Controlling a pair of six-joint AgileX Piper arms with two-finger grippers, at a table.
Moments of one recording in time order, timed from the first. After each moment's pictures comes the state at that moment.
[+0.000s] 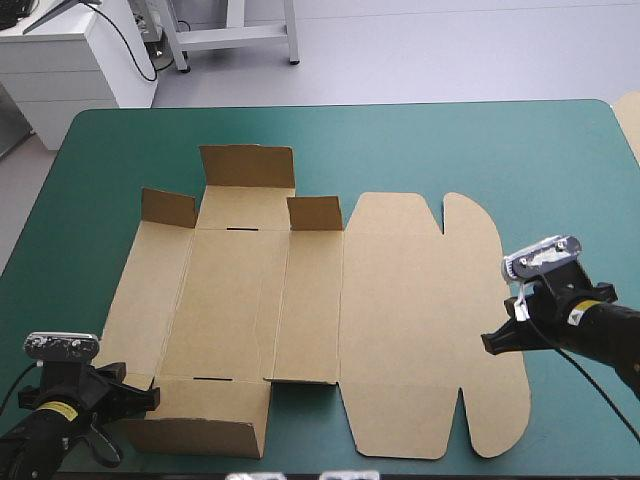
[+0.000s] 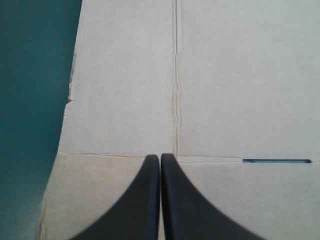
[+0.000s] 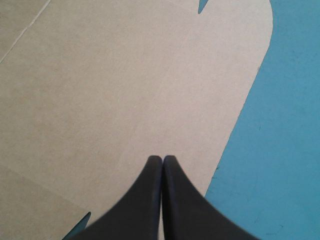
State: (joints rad) left arm 0.05 0.44 -0.47 -0.11 0.90 0.13; right arm 0.13 0.85 -0.86 0.18 0.96 -0.33
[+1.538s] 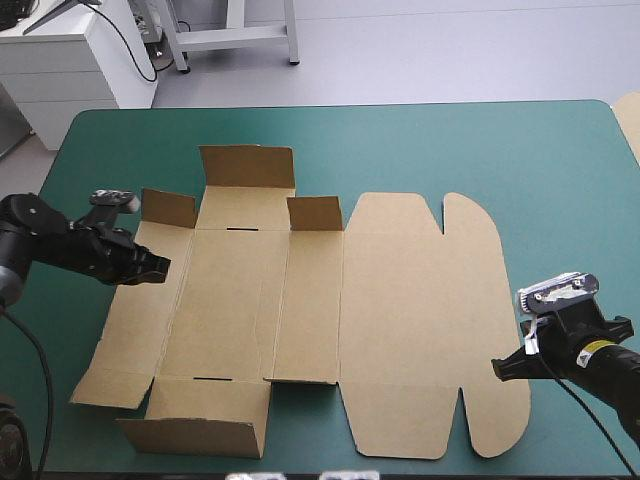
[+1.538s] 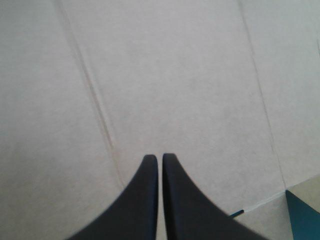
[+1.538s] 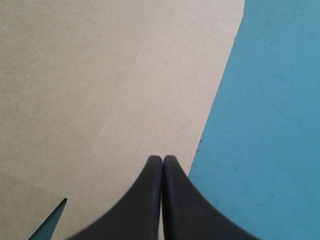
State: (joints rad) left arm 0.22 1.43 -1.15 -0.53 1.22 0.62; right arm 0.13 0.69 -0.69 0.09 0.88 -0.24
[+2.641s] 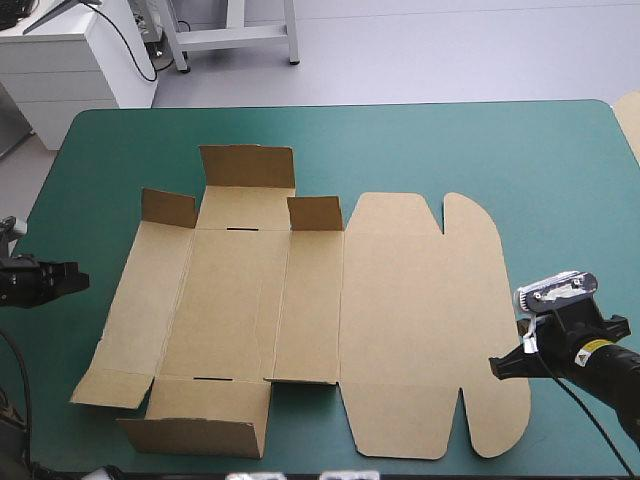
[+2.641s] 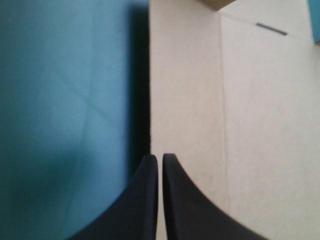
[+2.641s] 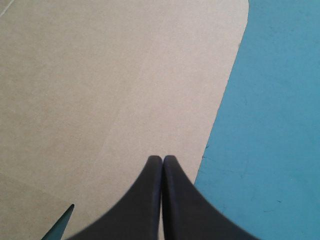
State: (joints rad) left arm 0.76 1.55 -1.07 -0.77 1.20 0.95; right arm 0.13 0.69 -0.69 0.12 0.86 -0.25
